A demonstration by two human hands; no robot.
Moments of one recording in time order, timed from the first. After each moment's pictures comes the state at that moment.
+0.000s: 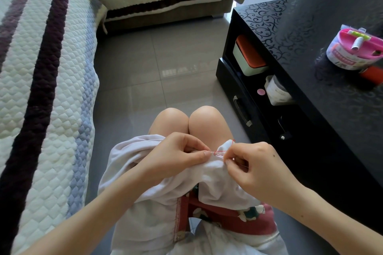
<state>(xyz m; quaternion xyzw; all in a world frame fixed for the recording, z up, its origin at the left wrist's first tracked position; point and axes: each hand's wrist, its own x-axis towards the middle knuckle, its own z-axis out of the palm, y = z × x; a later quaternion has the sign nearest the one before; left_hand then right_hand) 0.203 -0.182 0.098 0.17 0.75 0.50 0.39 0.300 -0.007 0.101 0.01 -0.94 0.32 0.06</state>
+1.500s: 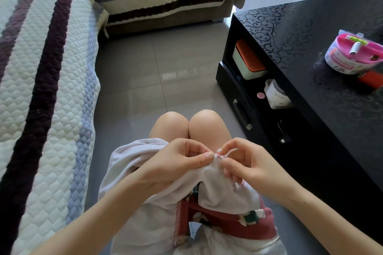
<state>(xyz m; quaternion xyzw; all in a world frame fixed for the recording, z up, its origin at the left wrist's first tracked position) 0.206 -0.181 0.095 0.16 0.64 0.59 0.46 0.294 0.000 0.094 -0.08 -0.76 0.64 -0.10</state>
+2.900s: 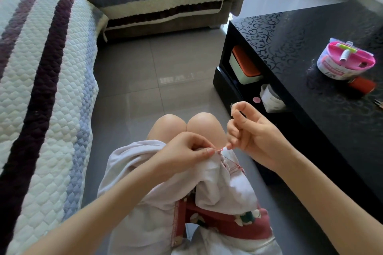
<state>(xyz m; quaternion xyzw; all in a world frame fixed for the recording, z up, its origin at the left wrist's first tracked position) 0.196 -0.165 0.094 0.23 0.75 0.50 0.37 0.252 0.016 0.115 -0.08 -0.52 0.85 -0.08</state>
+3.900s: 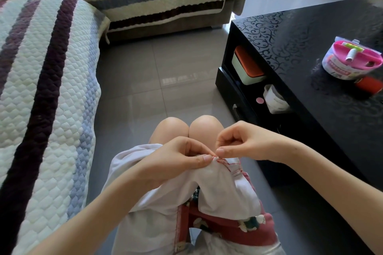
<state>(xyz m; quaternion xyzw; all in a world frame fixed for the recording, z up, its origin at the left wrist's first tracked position) 0.191 -0.181 0.105 0.19 0.66 0.56 0.47 0.234 0.027 0.123 0.09 -0.80 0.52 -0.27</state>
